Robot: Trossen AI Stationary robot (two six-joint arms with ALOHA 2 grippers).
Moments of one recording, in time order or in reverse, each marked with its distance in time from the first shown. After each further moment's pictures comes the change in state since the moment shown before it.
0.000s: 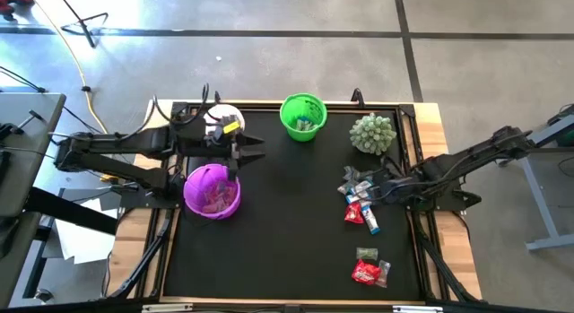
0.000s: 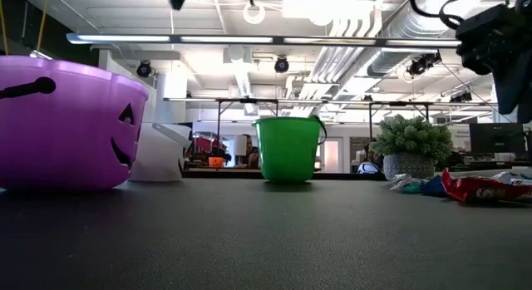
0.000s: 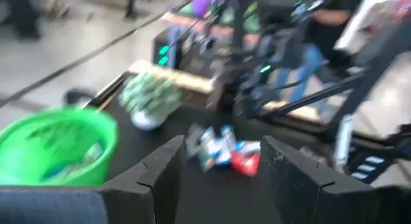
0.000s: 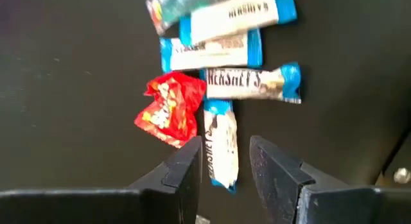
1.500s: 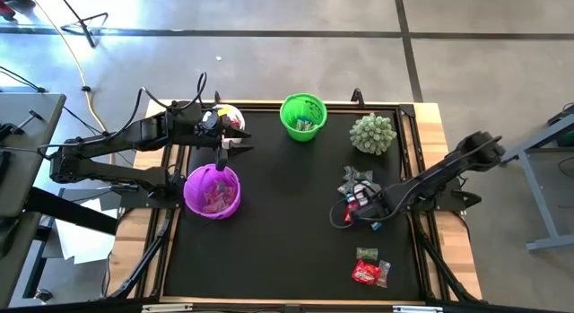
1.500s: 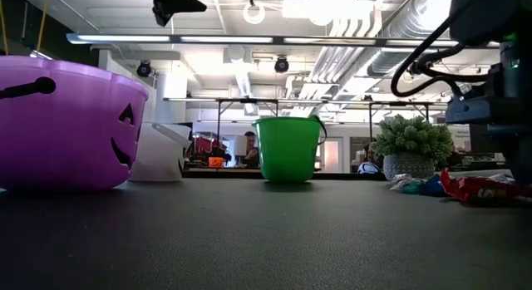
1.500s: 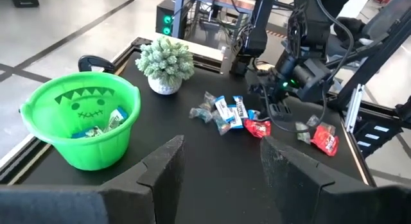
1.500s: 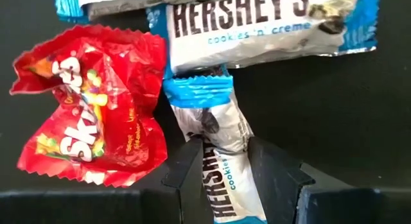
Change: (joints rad) left arm 0.188 -0.069 0.000 -0.205 0.190 0.061; right arm 0.074 0.578 0.003 0.247 -0.070 0.140
